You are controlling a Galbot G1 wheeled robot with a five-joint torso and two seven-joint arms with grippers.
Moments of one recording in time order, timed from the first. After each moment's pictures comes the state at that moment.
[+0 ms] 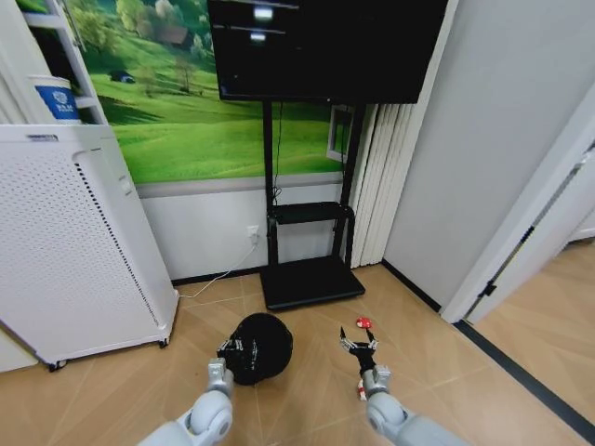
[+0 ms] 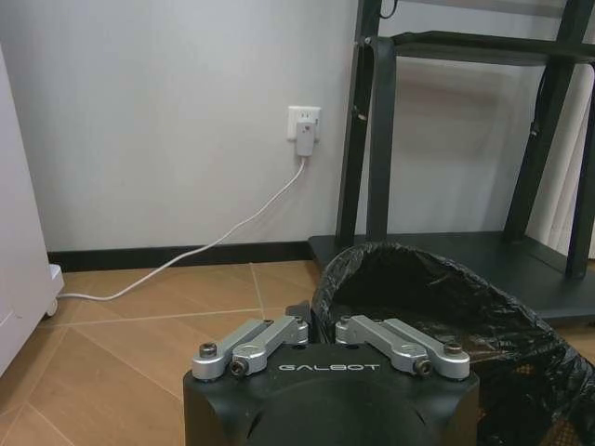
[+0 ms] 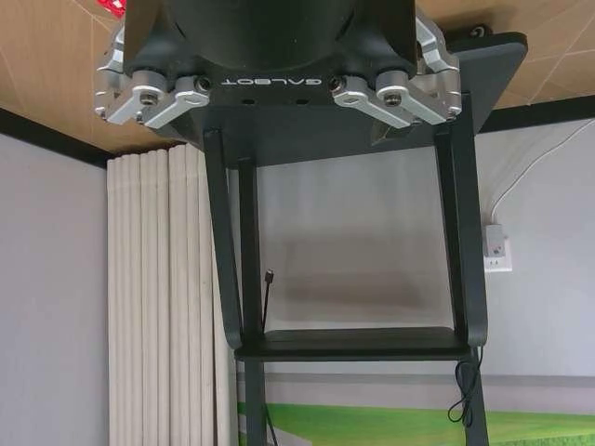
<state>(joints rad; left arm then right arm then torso) 1.00 -0.93 0.26 -1.67 -0.73 -0.12 -0.66 -0.91 0.91 -0.35 1.30 0.75 0.58 0.51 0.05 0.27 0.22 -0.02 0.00</state>
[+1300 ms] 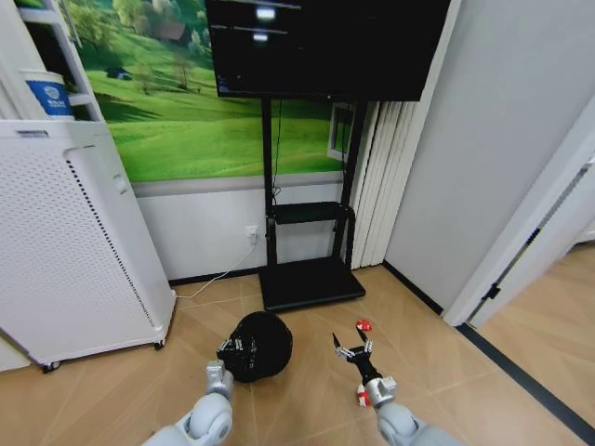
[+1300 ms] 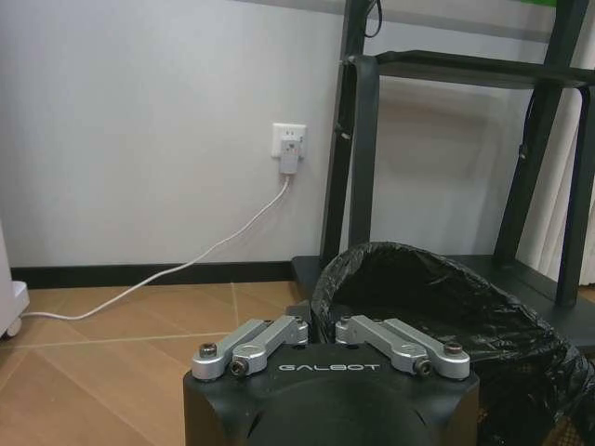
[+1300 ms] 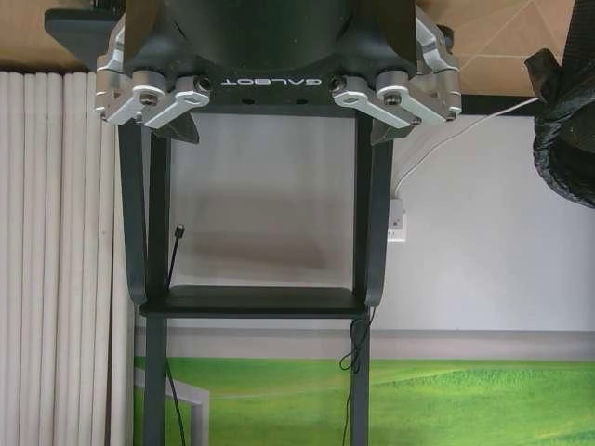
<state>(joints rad) 1.03 -0.93 0.23 -1.69 -0.71 -0.16 -0.65 -0.96 0.88 -0.32 1.28 0.64 0.72 0.27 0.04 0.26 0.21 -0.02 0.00</state>
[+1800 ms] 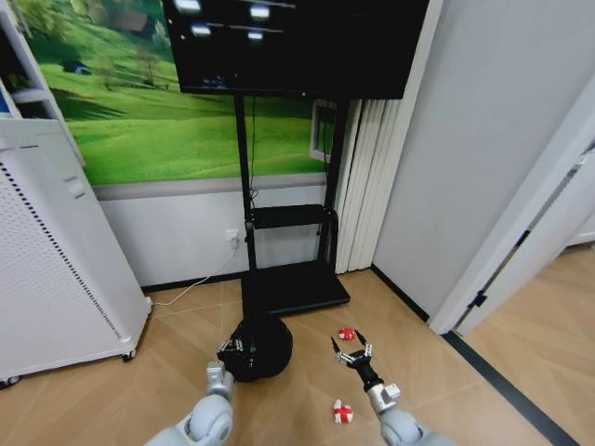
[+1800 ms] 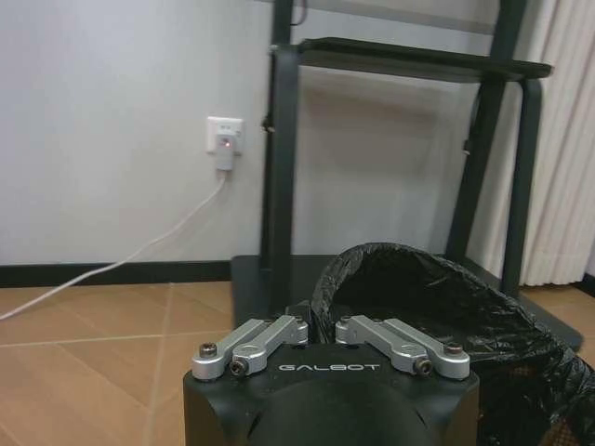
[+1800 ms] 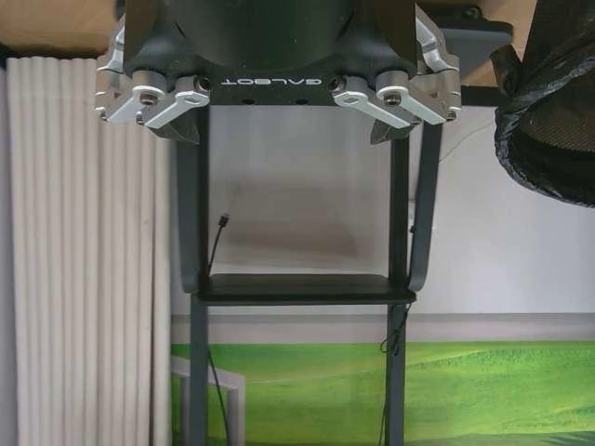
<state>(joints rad) 1.04 -0.94 0.23 -1.70 -0.70 -0.16 -0.65 -1.01 0.88 -0.28 1.27 0.62 0.79 0.18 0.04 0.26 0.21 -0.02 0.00</state>
